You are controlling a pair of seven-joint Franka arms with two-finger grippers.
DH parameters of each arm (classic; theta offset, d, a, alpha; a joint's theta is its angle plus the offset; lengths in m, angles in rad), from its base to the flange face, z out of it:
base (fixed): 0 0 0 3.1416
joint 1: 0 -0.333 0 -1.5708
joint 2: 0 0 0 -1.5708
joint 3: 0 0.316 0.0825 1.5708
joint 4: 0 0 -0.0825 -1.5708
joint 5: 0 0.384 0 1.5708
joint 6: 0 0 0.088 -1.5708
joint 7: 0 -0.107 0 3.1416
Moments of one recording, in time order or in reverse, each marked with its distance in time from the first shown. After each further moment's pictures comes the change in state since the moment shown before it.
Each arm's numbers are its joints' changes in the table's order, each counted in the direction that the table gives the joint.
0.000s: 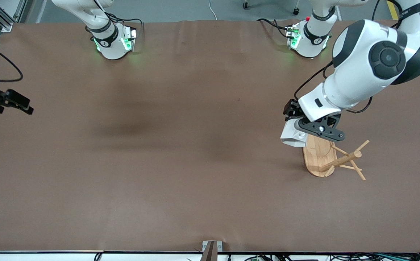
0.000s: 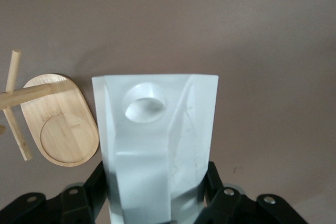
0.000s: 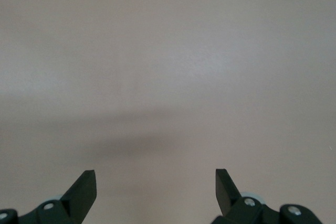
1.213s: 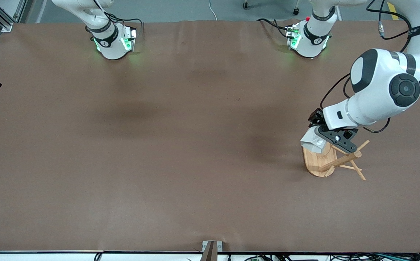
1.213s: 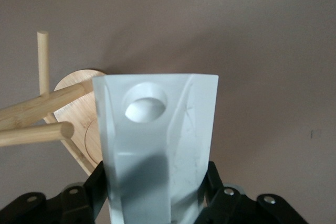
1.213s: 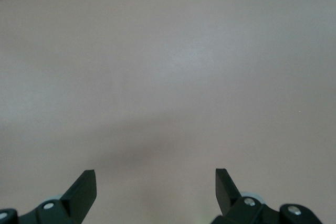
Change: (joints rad) left arm -0.043 0.010 0.128 -0.197 0.001 0.138 -0.402; right arm 0.018 0.003 -0.007 0.184 -0.023 -0.186 -0.076
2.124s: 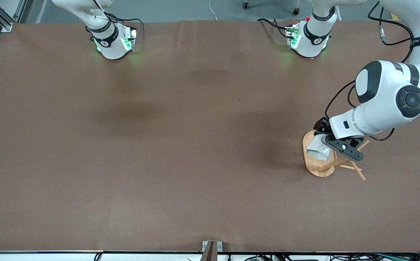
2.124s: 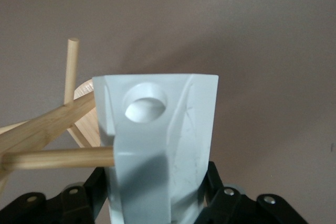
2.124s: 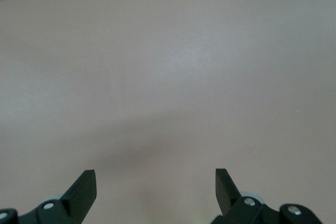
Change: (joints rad) left arm -0.026 -0.055 0.011 0.034 0.000 0.050 -0.019; right arm 0.003 -0.001 -0.002 0.001 -0.003 0.001 0.000
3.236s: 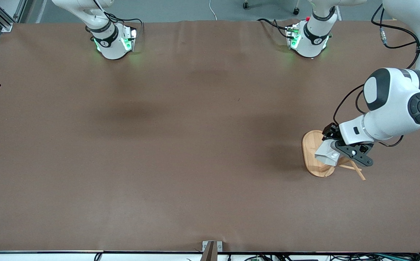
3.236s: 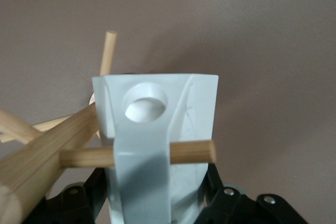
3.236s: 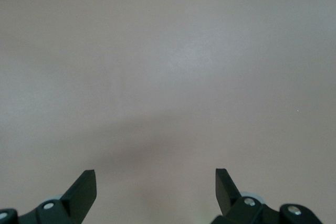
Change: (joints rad) left arm -0.006 -0.032 0.053 0.012 0.000 0.026 -0.066; right arm 0.000 -0.002 0.001 0.000 0.000 -0.002 0.000
